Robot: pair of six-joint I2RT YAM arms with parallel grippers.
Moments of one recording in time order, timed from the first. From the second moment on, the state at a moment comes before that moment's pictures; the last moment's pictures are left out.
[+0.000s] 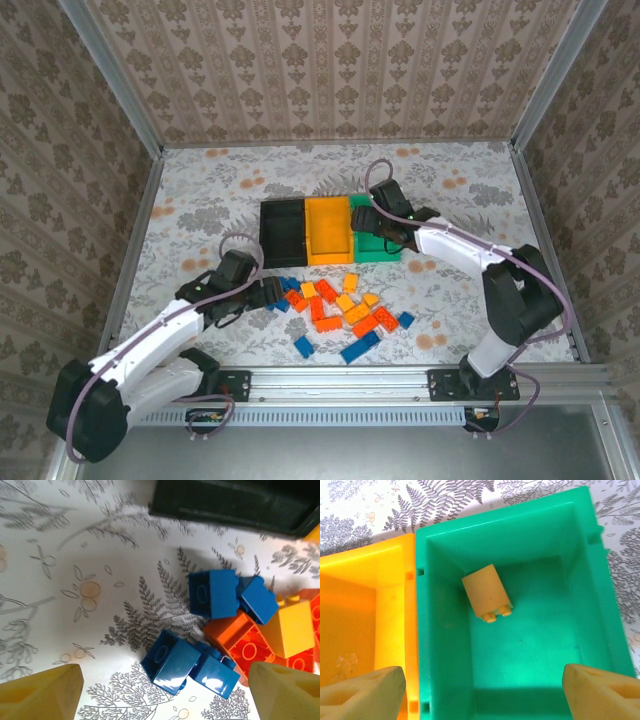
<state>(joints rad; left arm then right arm) -0.60 0.97 0.51 -0.59 0.01 -0.71 0.49 1.62 1.09 -0.33 0.15 0.62</state>
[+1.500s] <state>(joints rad) -0.65 1.11 0.54 -0.57 -0.12 -0.73 0.49 1.47 0.94 -0.28 0.16 0.64</state>
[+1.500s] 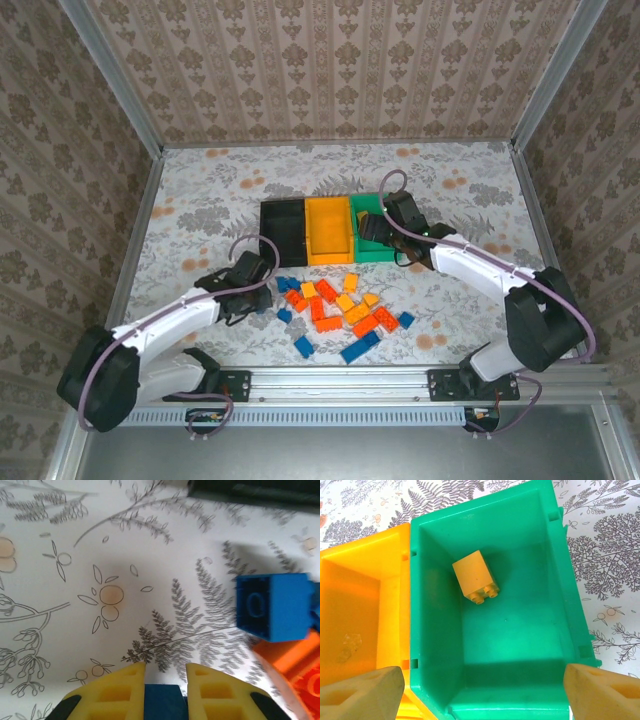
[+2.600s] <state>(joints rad) -0.51 1.68 1.24 -0.51 -0.10 -0.53 0.51 1.25 0.73 -0.36 0.05 0.63</state>
